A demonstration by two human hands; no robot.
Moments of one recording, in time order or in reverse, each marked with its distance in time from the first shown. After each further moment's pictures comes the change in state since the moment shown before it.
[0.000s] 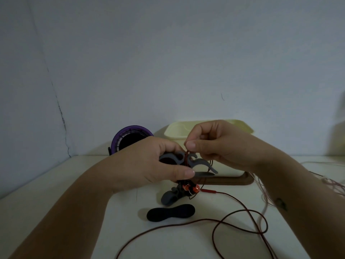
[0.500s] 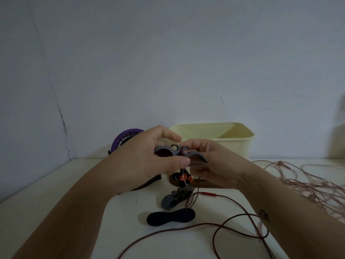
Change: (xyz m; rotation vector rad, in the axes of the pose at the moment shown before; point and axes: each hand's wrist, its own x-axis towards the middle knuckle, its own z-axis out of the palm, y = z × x) left_hand -0.001 0.001 -0.001 0.035 0.274 0.010; right_hand 0.009 0.030 0.014 0.276 0.052 0.148
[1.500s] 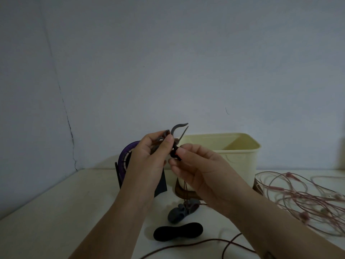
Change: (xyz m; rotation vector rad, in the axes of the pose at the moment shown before) left_hand 0.024 -0.019 0.027 -0.644 0.535 0.011; right_hand -0.001 -0.010 0.049 0.506 0.252 -0.129
